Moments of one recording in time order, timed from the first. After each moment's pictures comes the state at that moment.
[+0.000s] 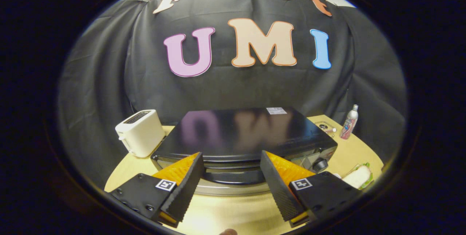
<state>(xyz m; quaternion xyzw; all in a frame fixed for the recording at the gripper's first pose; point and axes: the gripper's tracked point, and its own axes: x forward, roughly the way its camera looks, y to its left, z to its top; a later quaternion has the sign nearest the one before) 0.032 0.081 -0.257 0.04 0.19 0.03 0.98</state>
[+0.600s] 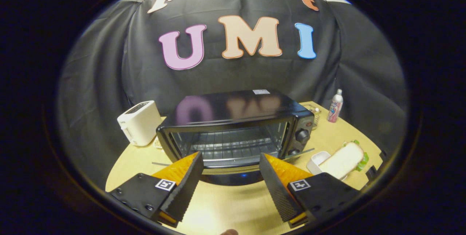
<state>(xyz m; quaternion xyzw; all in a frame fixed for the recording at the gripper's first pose) -0.049 0.062 -0.286 0.05 0.23 0.00 0.97</state>
